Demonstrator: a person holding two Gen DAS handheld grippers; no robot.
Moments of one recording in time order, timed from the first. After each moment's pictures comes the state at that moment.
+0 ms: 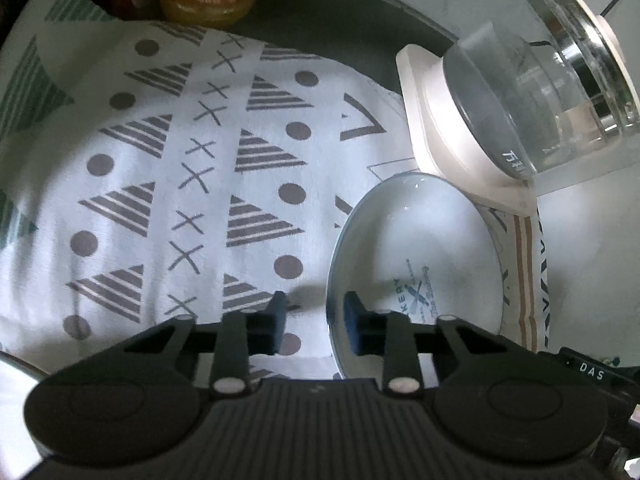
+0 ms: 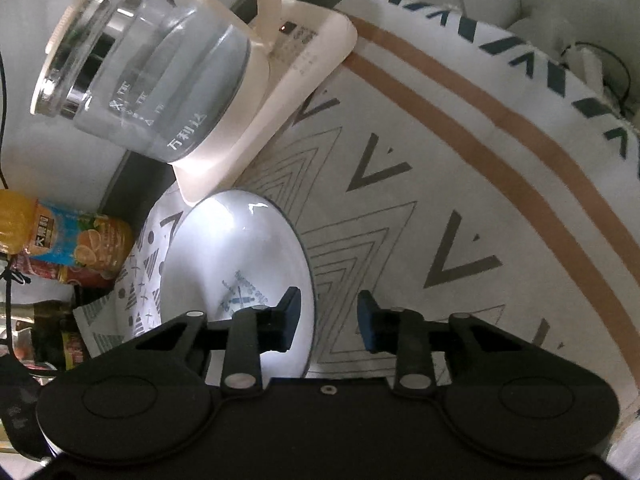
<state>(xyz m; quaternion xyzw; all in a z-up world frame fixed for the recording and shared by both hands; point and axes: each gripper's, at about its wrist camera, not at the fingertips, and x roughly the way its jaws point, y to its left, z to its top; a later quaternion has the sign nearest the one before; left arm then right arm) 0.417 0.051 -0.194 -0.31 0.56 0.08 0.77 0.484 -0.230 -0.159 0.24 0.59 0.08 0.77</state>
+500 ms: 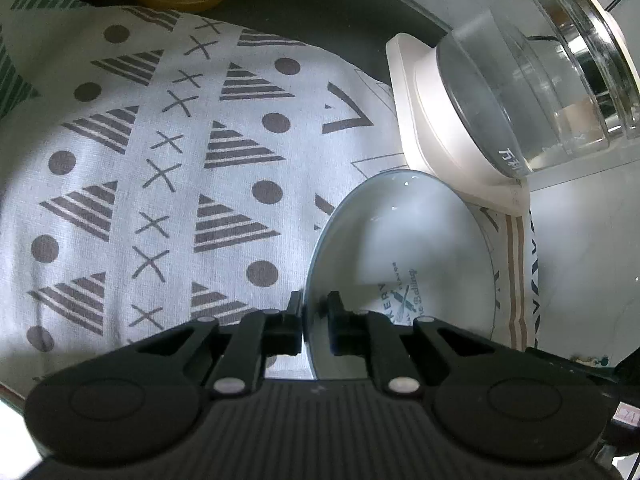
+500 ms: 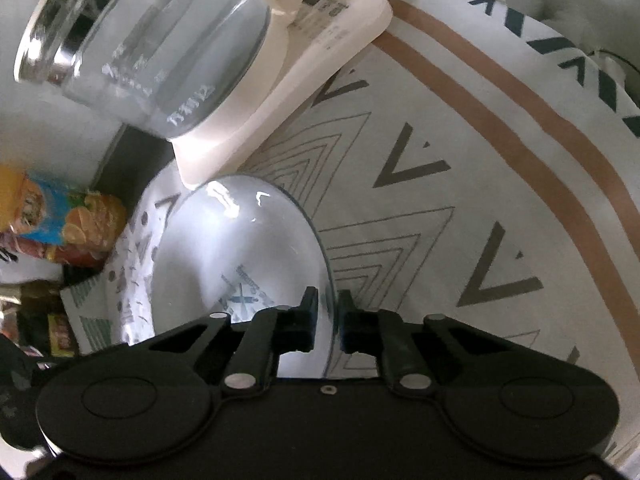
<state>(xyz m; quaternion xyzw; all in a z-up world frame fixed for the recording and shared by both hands) 0.433 0.044 -0.206 -0.32 0.55 0.06 0.76 0.502 -0.206 -0.173 0.20 0.61 0.10 0.76</state>
